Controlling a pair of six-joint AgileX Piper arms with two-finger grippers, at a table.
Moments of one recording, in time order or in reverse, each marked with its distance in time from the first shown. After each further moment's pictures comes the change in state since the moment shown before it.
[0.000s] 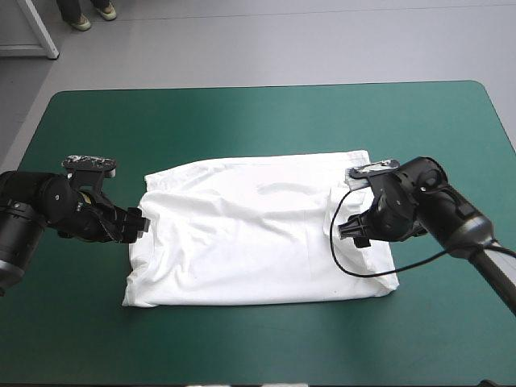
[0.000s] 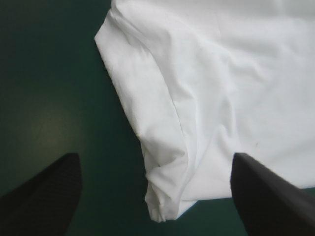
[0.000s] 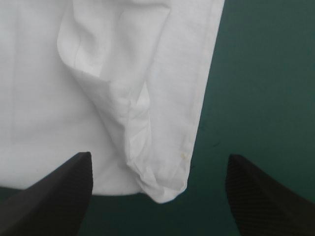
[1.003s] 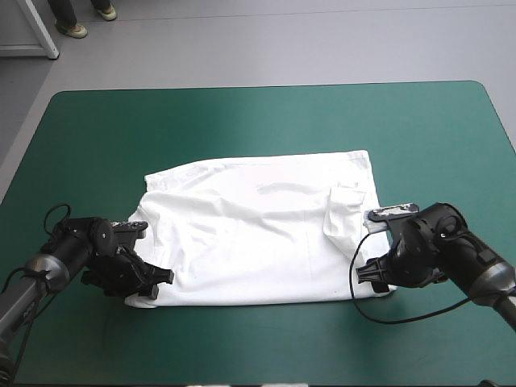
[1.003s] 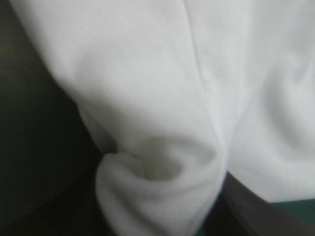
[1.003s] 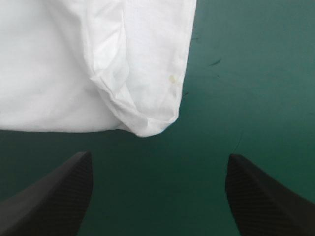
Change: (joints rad) left arm 0.001 0.153 0.447 -0.145 -0.255 0.025; right arm 0.000 -0.168 0.296 0.009 -0.035 0.049
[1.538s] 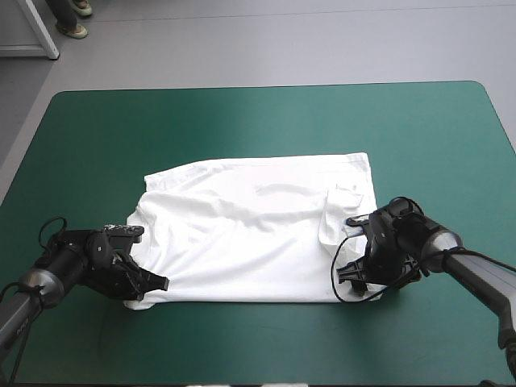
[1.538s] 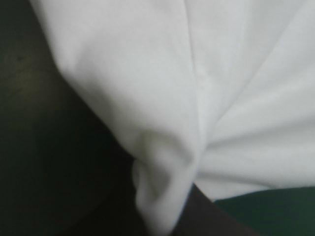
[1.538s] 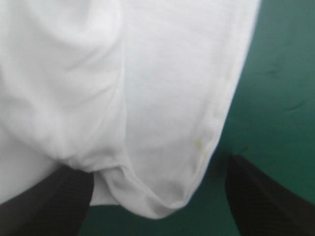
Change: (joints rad) left arm 0.001 -0.037 0.086 0.037 -0.080 0.038; right arm 0.000 0.265 0.016 0.065 -0.139 -0.030
